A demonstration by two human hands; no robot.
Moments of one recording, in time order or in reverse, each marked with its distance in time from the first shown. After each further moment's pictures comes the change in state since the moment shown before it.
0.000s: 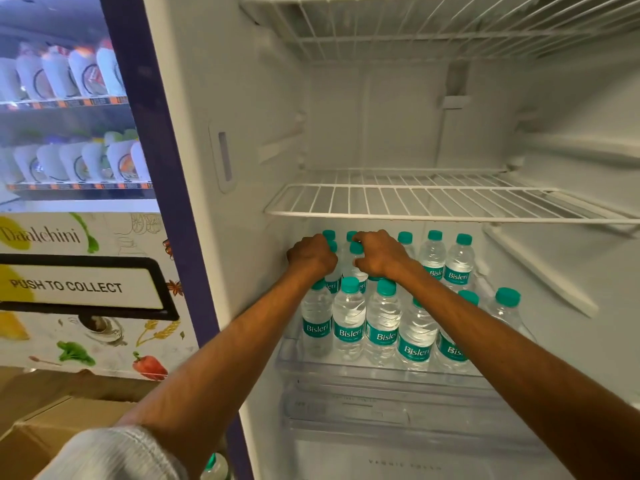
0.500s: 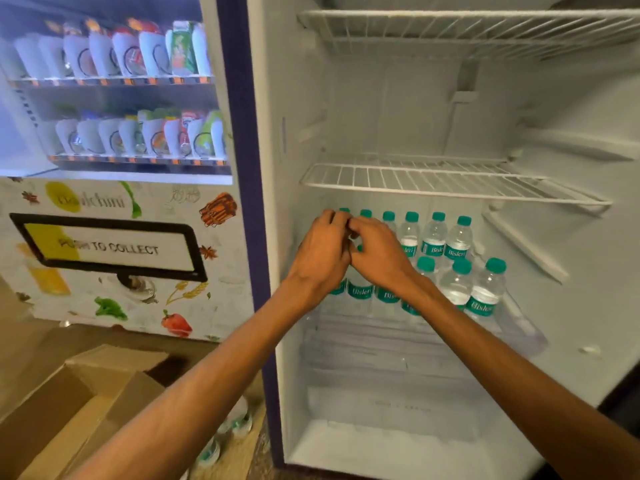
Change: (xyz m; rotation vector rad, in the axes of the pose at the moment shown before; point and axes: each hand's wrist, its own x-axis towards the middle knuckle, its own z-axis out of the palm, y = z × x) left_hand -0.134 -0.031 -0.026 -0.365 0.421 0.529; right_hand -0.121 -0.063 -0.021 0.263 0.309 -0.374
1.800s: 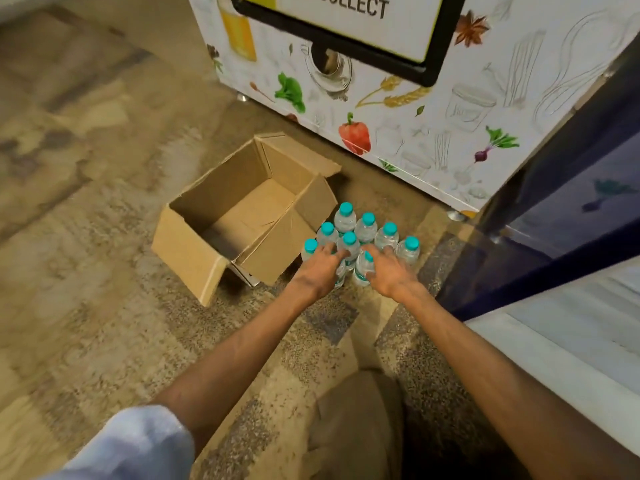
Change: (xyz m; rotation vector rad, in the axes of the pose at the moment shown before) left_hand -0.403 -0.323 0.001 0.282 -0.698 -0.758; right_hand -0.171 -0.129 0.428 -0.173 -1.072 0.099
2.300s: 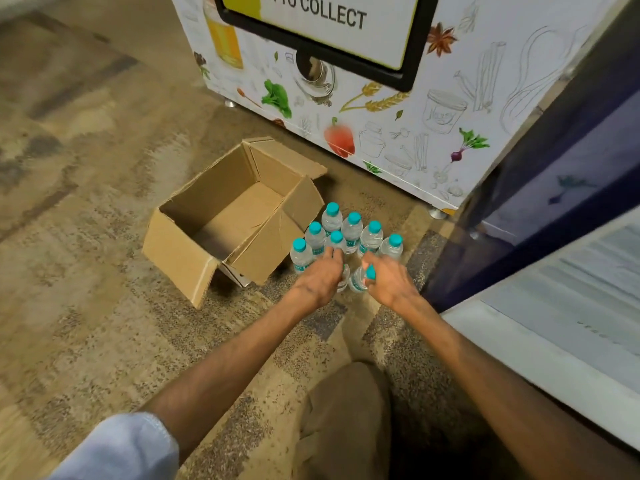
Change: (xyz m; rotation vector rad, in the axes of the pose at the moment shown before) left_hand -0.019 0.033 -0.004 -0.074 0.036 0.014; right_hand -0.045 0.009 -0.007 0.166 0.122 -0.033
